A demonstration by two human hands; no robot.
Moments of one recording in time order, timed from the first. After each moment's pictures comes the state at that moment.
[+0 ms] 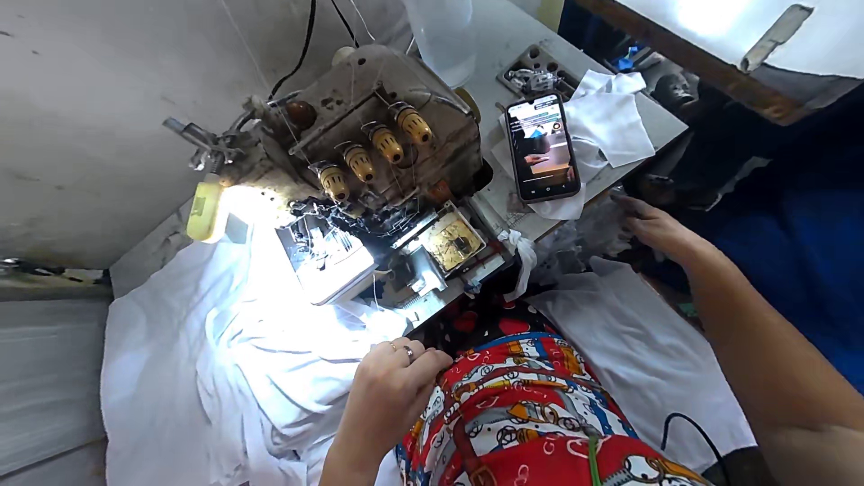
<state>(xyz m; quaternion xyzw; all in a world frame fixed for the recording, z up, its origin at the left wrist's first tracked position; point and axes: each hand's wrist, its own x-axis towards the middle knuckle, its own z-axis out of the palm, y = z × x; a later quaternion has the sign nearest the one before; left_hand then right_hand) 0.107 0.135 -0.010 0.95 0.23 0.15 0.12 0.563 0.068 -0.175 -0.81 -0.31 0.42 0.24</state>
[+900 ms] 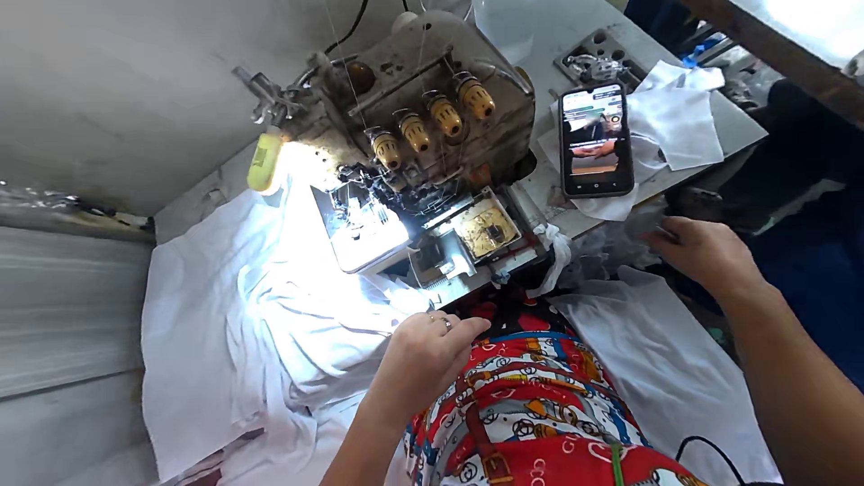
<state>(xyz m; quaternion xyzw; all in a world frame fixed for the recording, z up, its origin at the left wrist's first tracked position) 0.122 0.135 -0.012 0.95 0.23 0.16 0.13 0.527 0.062 -0.132 -0.82 -0.48 0.25 0.18</state>
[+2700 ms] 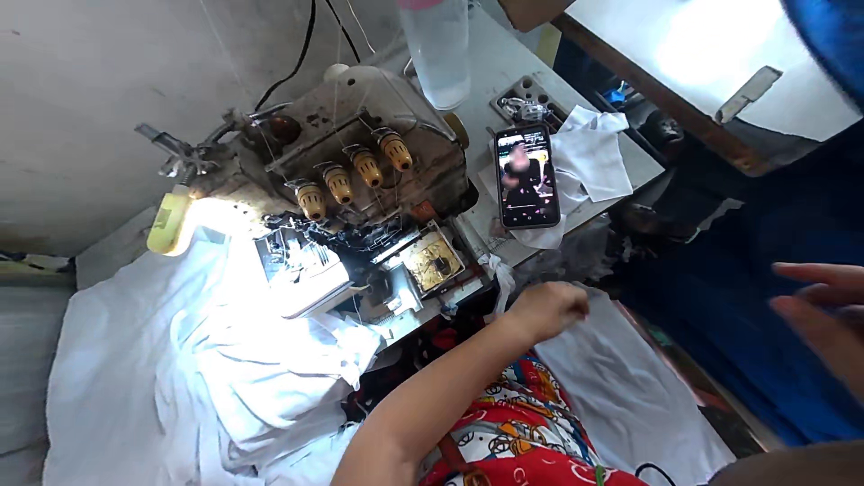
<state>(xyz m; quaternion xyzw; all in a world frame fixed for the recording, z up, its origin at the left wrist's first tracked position) 0.347 0.136 -0.122 0.86 0.13 -0.03 0.50 0.541 -0.047 0.004 -0.76 -0.53 0.13 0.36</state>
